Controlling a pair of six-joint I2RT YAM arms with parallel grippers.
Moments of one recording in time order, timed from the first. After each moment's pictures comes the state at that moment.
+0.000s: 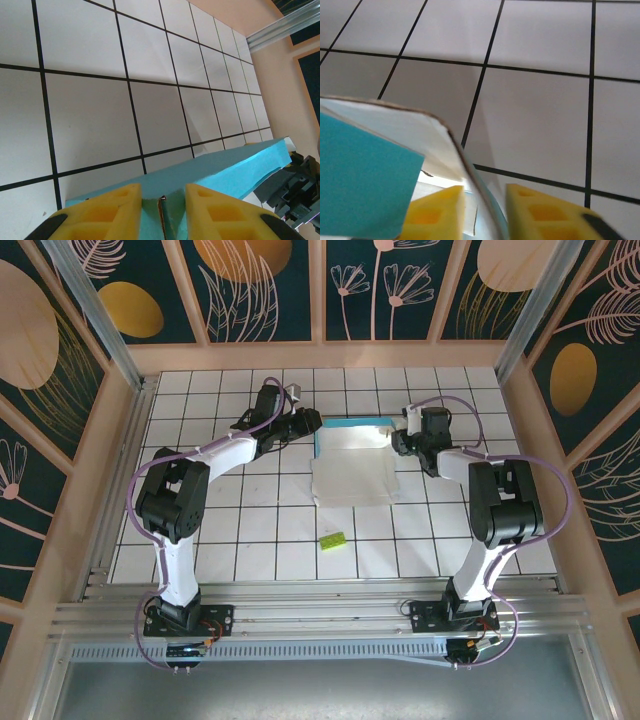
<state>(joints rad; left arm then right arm) -0.45 1.99 1.37 0.05 0.37 -0.72 0.15 1.79 0.97 0.15 -0.19 0.00</state>
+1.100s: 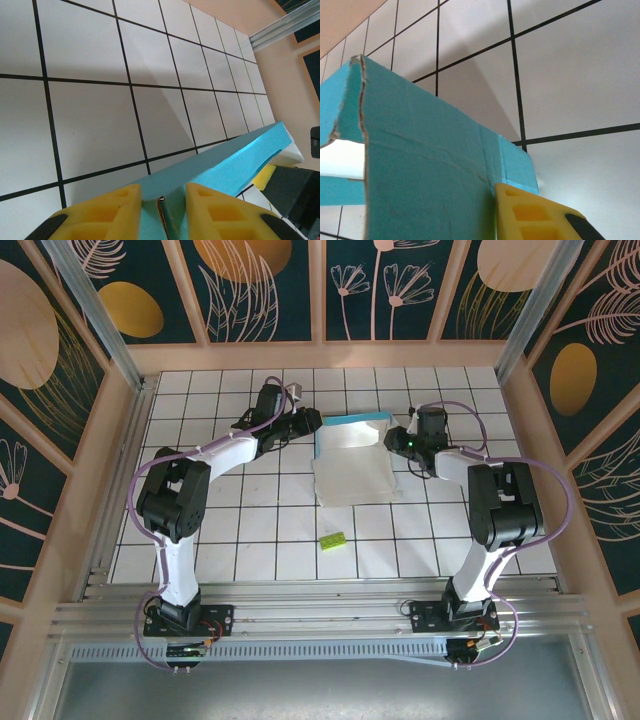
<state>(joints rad) -0.46 1.99 1.38 0.05 0.35 -0.69 0.18 1.78 0.97 0.13 -0.29 0.52</state>
